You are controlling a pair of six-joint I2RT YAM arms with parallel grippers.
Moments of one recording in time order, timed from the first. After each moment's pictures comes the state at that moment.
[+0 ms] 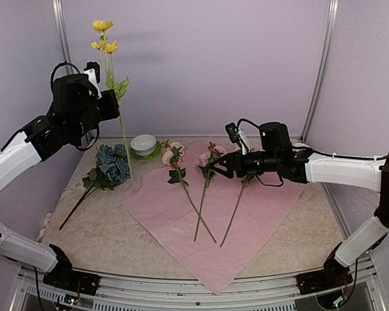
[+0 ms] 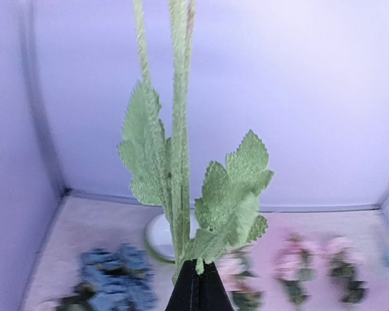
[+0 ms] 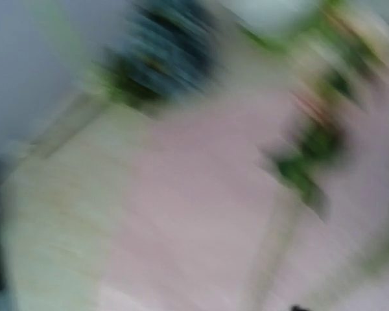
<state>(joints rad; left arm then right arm) -0.60 1.27 1.39 -0.35 -0.59 -0.26 0.68 1.54 1.03 0.04 -0.39 0.28</state>
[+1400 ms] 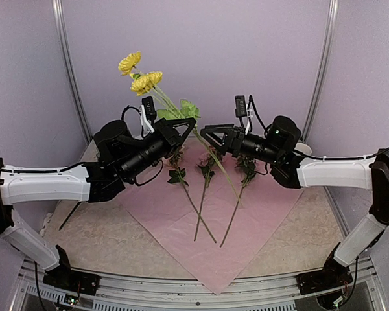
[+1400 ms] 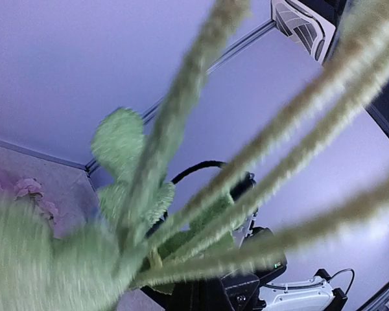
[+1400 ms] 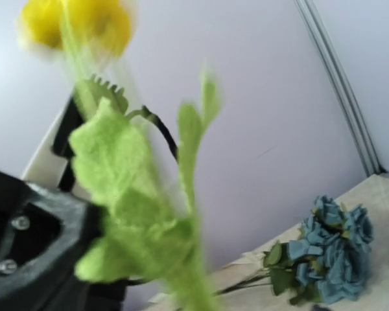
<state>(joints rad) -0.97 1.45 1.01 0.67 -0.10 -0.89 0.72 1.58 1.00 0.84 -0.57 0.59</state>
